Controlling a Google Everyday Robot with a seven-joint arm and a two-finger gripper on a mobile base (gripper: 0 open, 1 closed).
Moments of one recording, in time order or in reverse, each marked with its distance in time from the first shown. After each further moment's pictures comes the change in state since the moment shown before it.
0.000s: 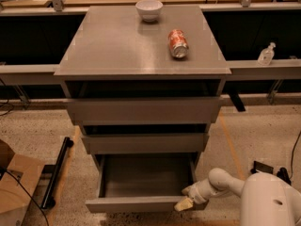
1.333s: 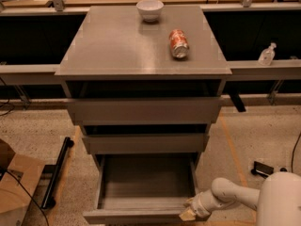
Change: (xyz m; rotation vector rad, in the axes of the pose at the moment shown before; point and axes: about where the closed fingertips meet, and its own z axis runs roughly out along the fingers) arm 0.029 0.069 -0.020 -0.023 0.052 0.033
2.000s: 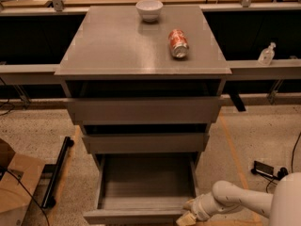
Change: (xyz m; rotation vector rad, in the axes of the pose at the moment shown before) arm -0.008 0.025 -0.017 0.028 -0.016 -0.037
